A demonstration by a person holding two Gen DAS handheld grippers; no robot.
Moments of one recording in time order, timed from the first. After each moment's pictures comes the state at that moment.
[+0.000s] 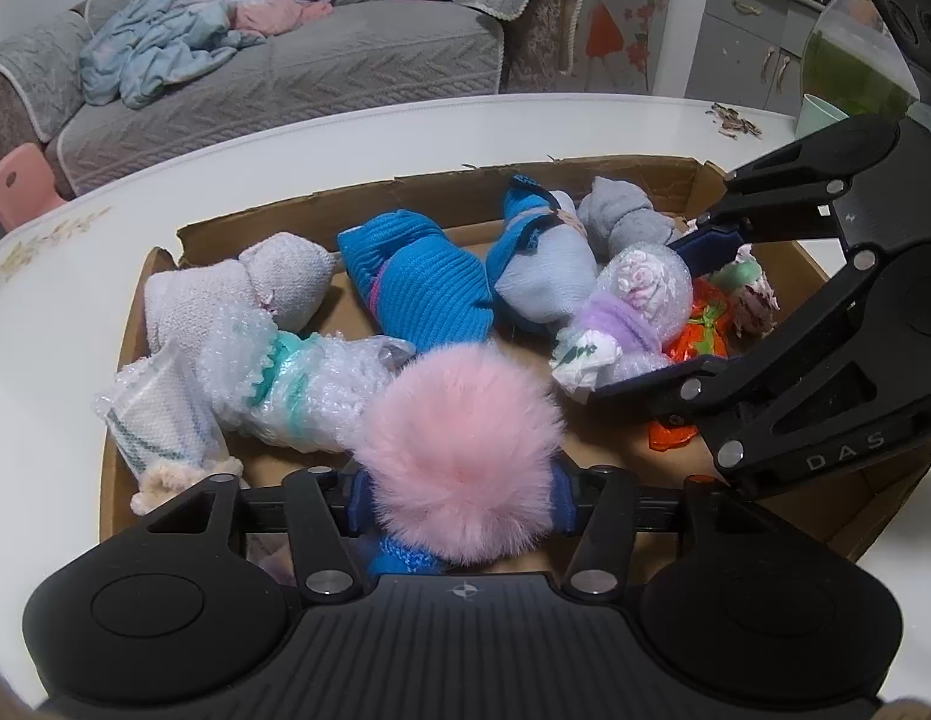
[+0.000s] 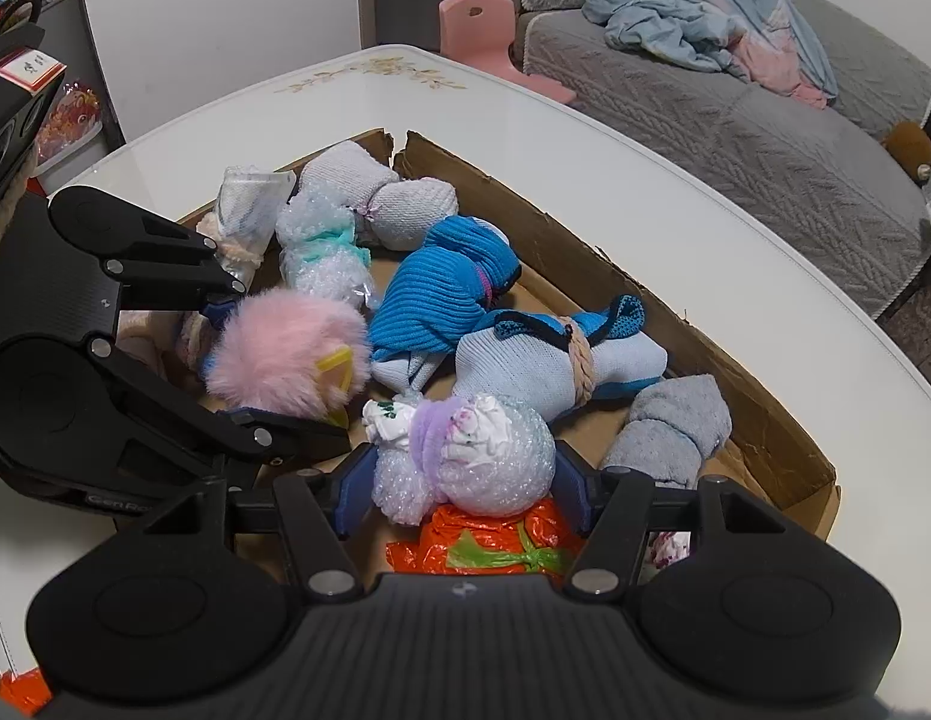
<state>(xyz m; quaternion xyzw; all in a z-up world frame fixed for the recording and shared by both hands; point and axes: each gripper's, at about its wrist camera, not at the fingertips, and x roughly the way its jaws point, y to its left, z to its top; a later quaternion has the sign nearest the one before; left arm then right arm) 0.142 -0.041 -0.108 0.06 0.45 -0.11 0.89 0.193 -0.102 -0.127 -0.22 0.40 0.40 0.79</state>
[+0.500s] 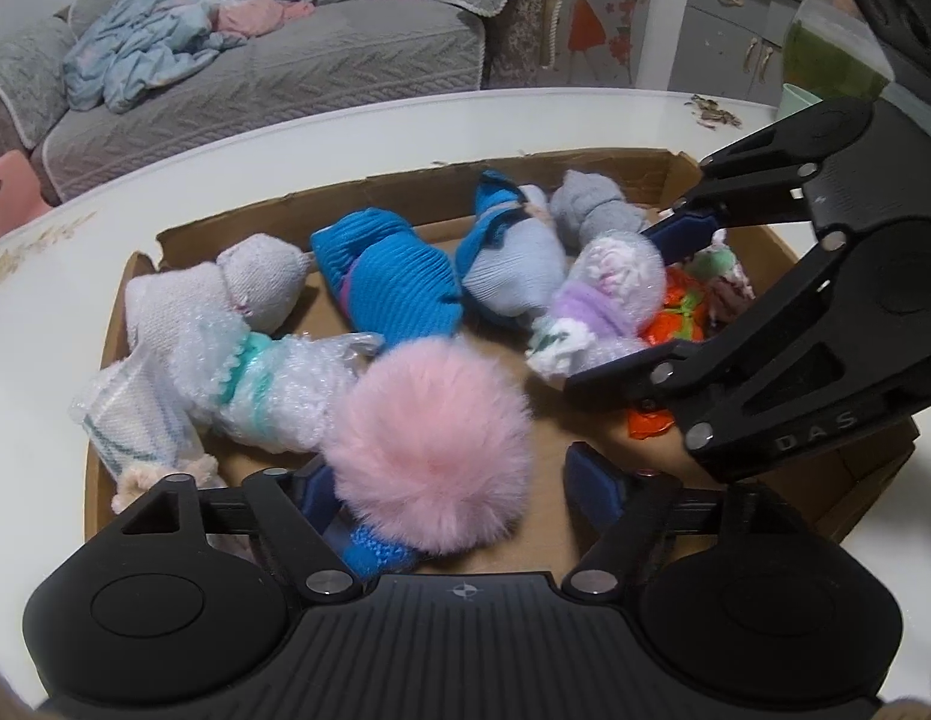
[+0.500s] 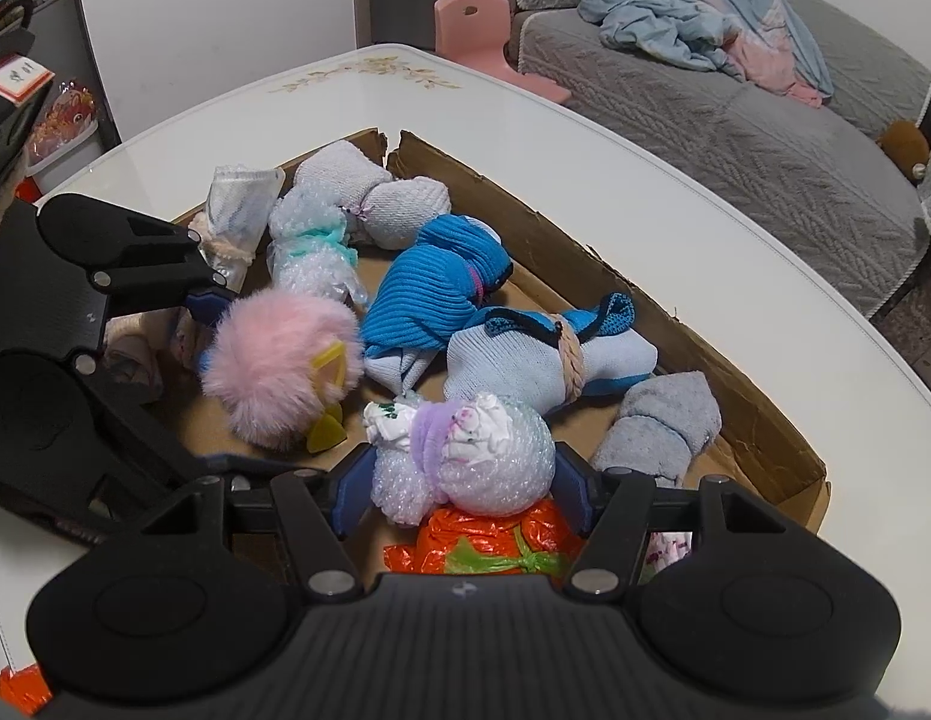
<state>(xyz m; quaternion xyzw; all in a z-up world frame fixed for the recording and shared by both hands) 0.137 -0.049 -0.105 0.07 0.45 -0.12 0.88 0.196 -0.104 -0.127 -0.23 0.40 0.39 0.79</state>
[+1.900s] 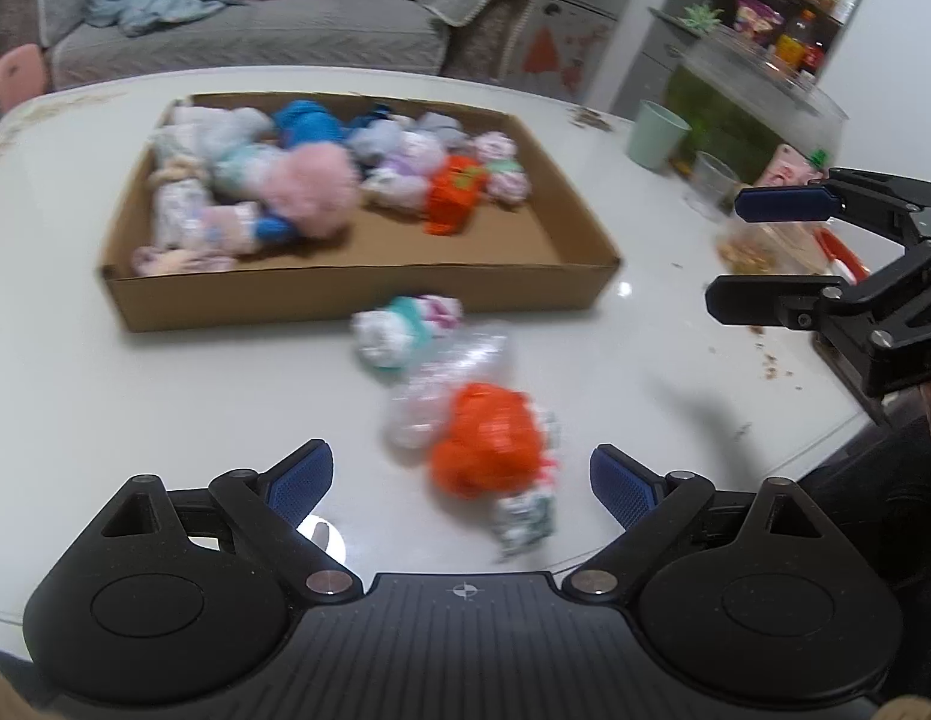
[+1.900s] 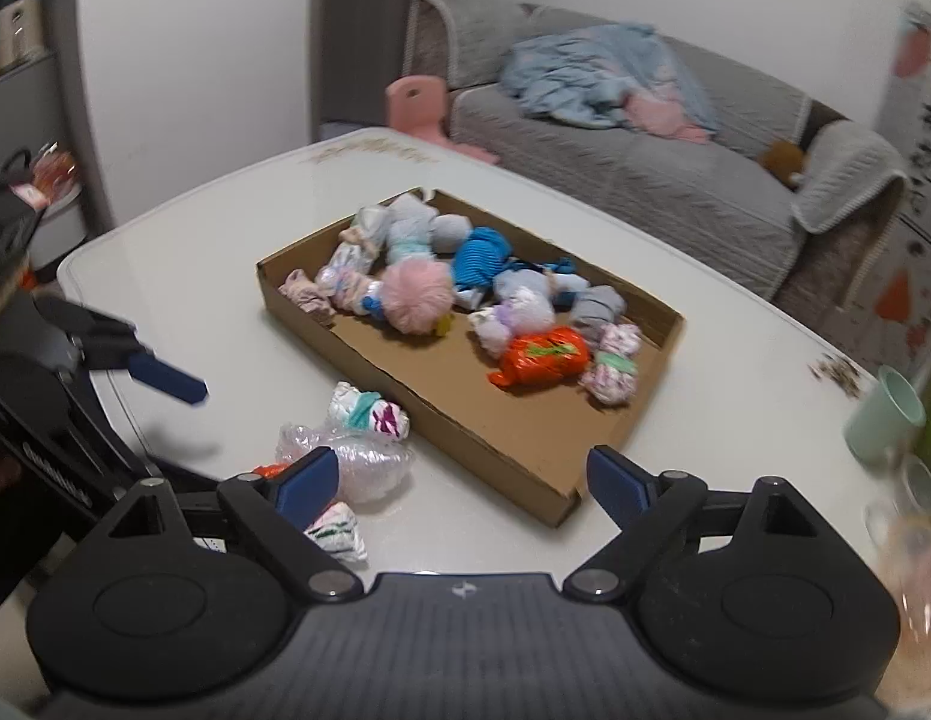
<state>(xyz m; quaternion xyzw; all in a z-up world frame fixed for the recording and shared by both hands) -0.055 -0.059 -0.069 -0.06 0.45 -0.17 0.87 0.011 -0.194 -0.048 -0.17 0.34 0.32 0.87</state>
